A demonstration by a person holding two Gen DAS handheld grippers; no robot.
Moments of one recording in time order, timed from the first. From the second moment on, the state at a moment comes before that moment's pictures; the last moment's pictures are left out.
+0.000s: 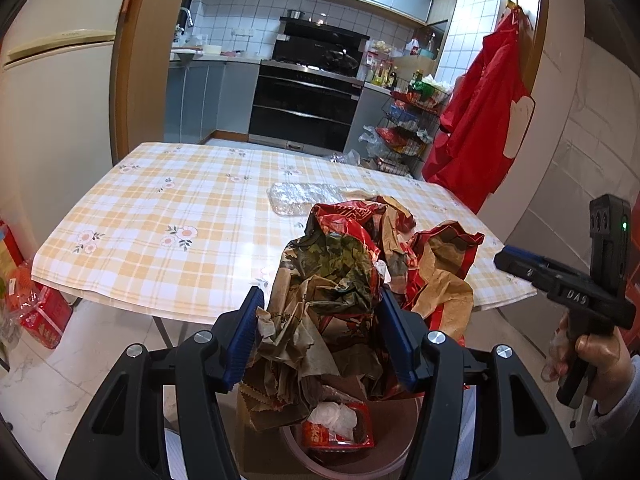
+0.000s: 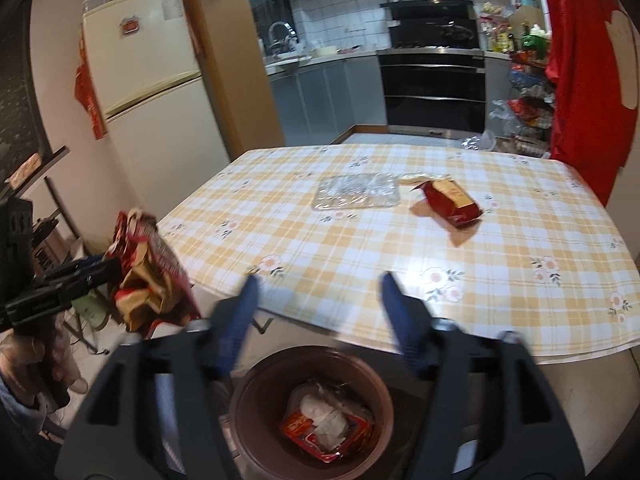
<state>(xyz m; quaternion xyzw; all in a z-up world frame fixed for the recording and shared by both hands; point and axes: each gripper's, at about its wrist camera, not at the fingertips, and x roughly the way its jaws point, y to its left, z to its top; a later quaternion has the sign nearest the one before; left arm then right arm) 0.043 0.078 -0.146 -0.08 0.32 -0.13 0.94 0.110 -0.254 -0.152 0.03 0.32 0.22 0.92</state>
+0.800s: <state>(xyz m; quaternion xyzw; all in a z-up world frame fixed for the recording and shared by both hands) 0.058 0.037 -0.186 -0.07 0.38 -0.17 0.91 0.130 -0.293 -0.182 0.07 0.34 0.18 0.92</state>
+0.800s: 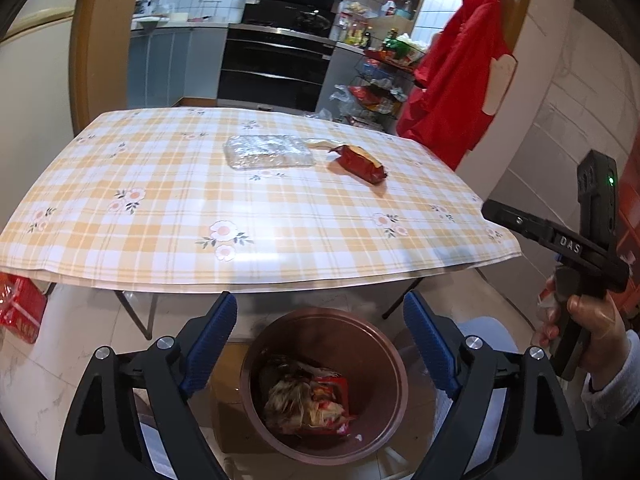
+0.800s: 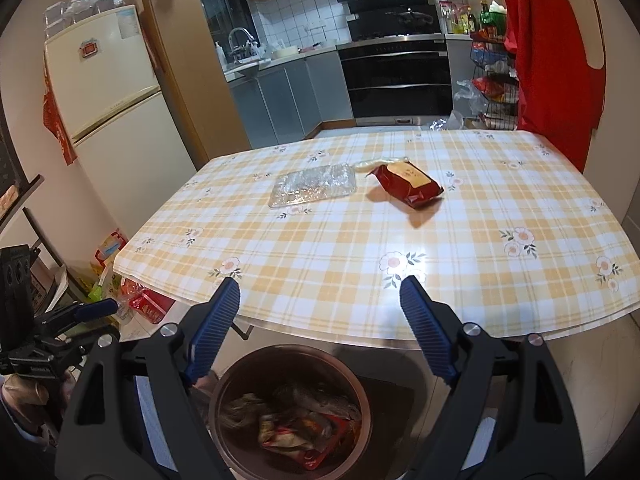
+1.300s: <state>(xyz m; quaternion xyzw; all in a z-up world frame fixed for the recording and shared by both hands) 0.131 0.053 -0.222 -0.08 0.43 -0.13 0.89 0.203 -0.312 -0.243 0.06 0.40 0.14 0.90</state>
